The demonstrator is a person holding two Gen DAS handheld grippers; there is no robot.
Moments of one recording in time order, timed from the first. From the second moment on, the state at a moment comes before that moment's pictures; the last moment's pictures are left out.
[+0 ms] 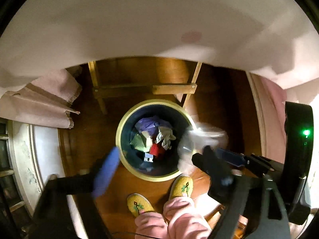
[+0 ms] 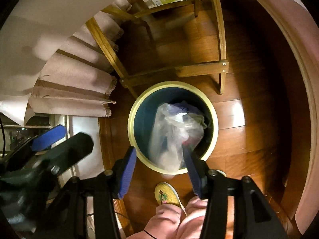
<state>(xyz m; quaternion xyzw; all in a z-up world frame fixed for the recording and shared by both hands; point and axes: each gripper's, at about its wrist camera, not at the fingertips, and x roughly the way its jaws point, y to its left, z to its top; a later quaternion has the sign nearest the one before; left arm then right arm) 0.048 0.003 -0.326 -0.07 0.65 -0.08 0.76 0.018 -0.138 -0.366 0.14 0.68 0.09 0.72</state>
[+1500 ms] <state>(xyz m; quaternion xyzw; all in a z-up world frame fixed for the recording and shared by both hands) 0.040 0.071 0.076 -0.03 0.42 -0.06 0.90 -0.004 -0.146 0.023 0.11 0.47 0.07 0.87</state>
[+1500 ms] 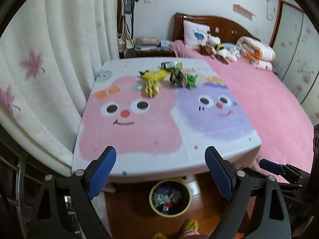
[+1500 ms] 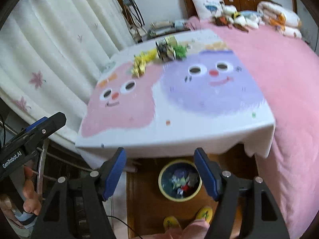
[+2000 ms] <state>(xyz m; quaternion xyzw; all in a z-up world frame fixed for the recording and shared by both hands) 0.157 0.071 0.060 -0.06 0.43 -0.03 0.90 0.123 -0.154 0.037 0.05 0.44 0.08 0.89</state>
